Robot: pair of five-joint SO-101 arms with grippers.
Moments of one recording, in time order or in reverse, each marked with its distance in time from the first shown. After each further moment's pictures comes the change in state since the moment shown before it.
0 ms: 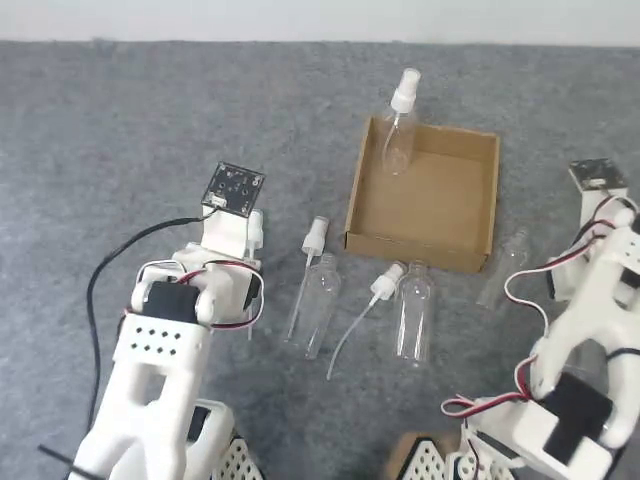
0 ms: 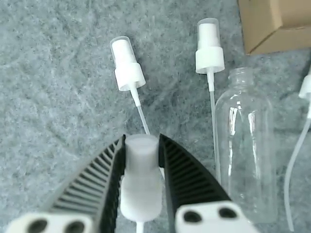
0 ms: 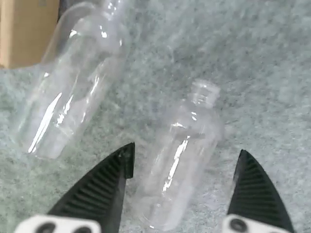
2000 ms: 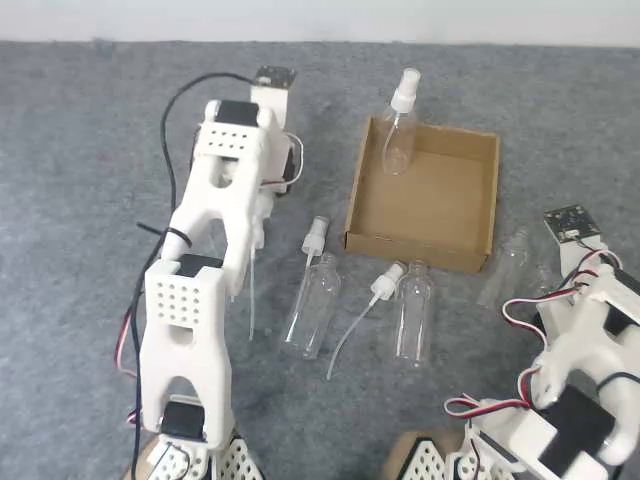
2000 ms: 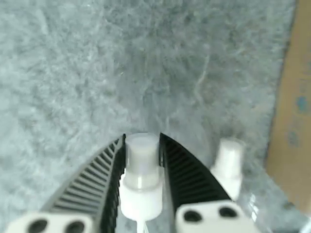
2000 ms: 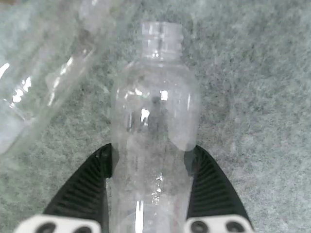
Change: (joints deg) left arm 0.2 91.4 -99.5 29.5 7.4; right arm 5.6 -1.5 23.4 -23.0 14.1
